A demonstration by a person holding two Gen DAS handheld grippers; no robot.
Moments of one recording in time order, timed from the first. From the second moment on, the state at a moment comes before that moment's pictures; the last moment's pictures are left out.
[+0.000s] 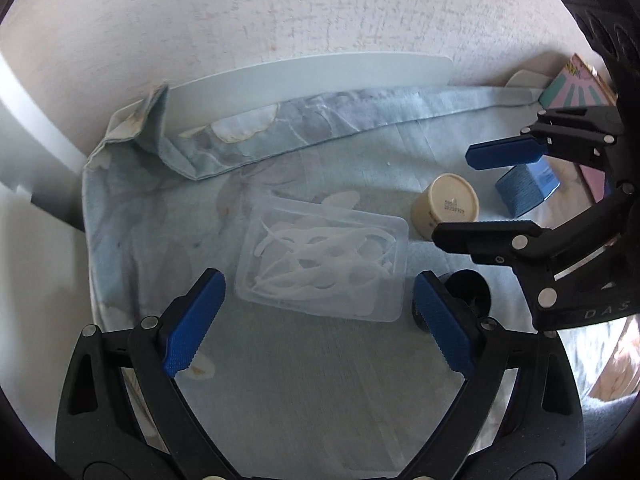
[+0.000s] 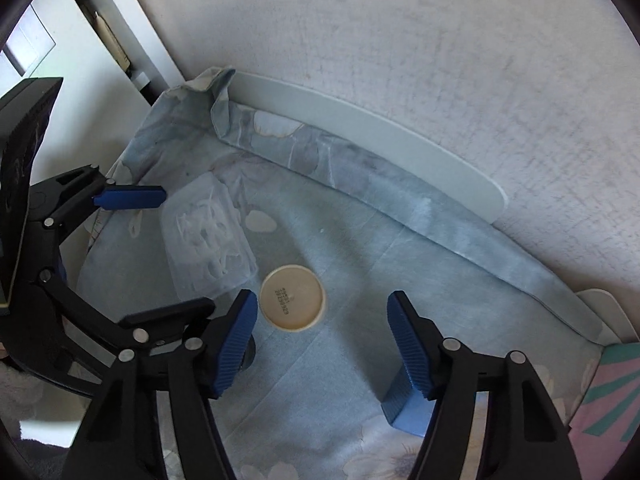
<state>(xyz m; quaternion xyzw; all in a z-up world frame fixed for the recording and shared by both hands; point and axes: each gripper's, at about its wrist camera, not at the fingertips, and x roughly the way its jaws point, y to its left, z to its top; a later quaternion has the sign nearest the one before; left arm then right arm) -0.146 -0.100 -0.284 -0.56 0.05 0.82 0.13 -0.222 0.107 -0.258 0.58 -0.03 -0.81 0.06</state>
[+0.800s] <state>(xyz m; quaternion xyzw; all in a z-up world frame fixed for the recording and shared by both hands) -0.154 -0.090 -0.282 -0.54 0.08 0.82 0.16 -0.230 0.099 -0.265 0.59 -0.02 -0.81 0.08</state>
